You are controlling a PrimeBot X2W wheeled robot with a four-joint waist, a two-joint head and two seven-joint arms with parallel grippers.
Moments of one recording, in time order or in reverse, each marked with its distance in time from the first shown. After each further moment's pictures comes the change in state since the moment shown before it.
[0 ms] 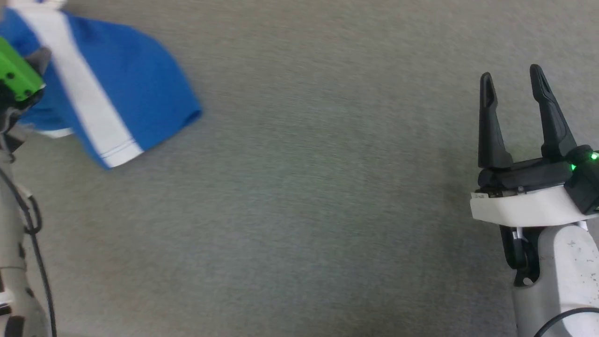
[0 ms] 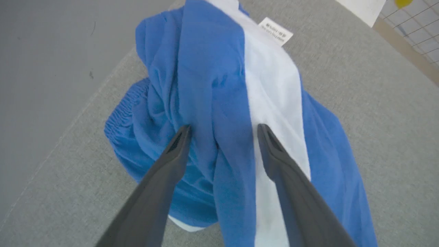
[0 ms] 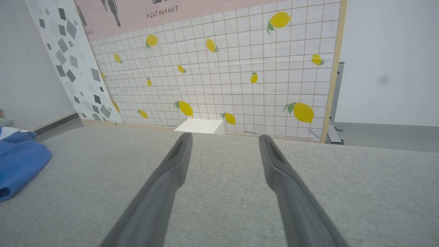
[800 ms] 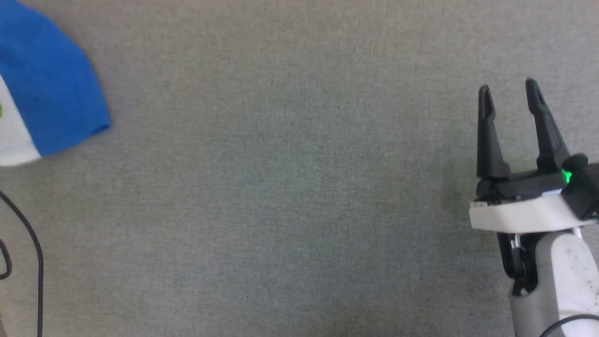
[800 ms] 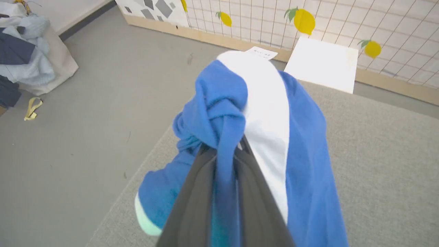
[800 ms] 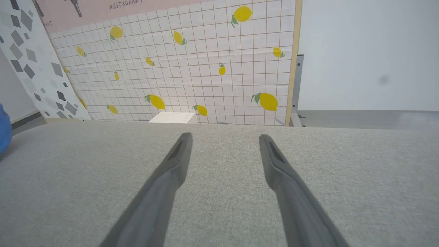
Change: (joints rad) left arm 0.227 0.088 0.000 -0.328 0.152 0.082 -0.264; right arm 0.026 0.000 -0.011 0.028 0.032 0.000 0.000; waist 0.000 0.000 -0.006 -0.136
